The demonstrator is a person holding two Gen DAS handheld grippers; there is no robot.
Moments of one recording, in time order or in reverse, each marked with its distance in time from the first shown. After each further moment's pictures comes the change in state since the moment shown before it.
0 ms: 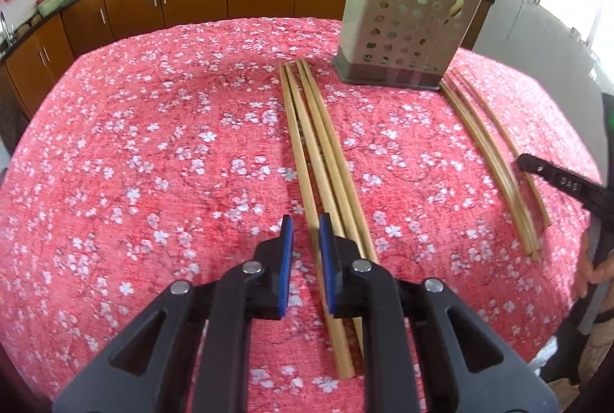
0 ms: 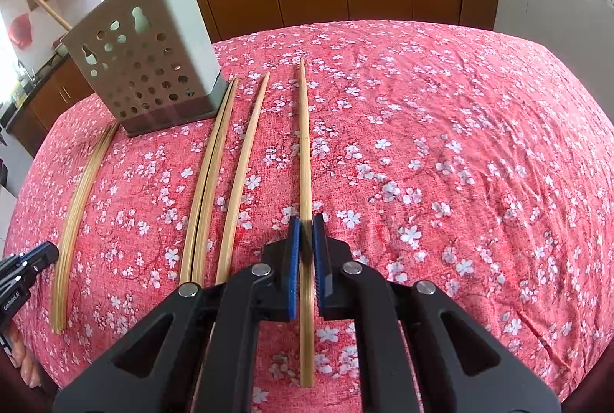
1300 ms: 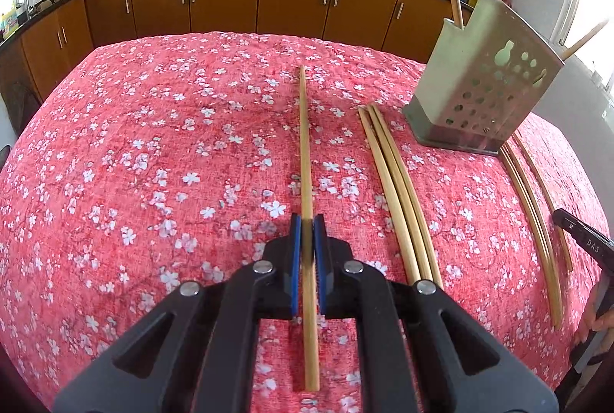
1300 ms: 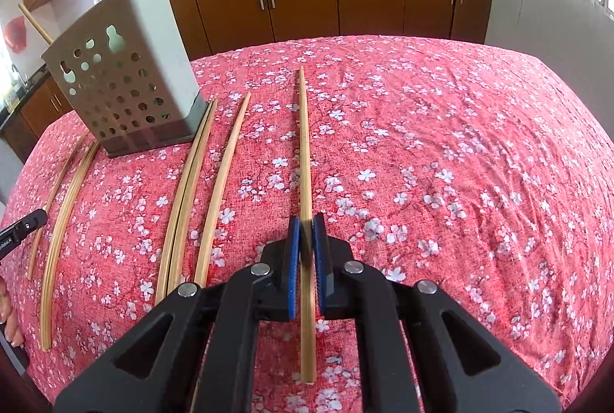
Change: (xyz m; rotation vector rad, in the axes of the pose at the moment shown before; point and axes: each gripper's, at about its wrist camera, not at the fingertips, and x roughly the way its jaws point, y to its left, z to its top) left arm 0.030 0.063 0.040 -0.128 -0.068 0.002; right arm 0.005 -0.008 0.006 0.006 -0.053 -0.025
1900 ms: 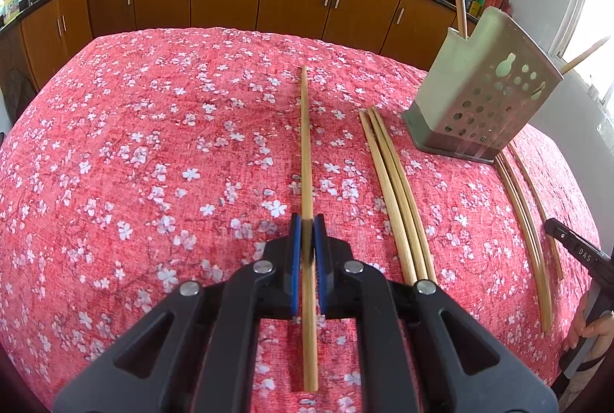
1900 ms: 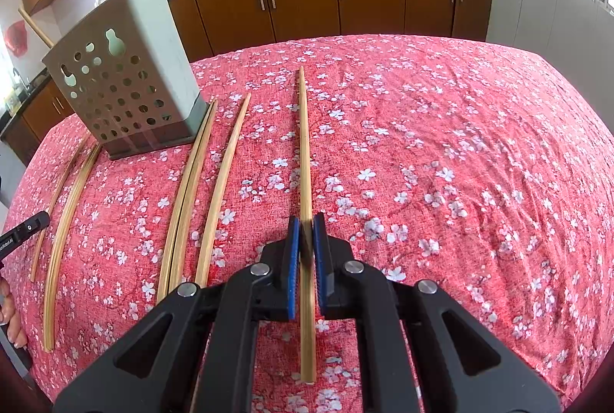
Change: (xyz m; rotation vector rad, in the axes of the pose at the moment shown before) left arm -0.003 0.010 0.000 -0.042 -0.001 -0.036; right arm -0.001 -0.001 0.000 0.013 -0.001 0.007
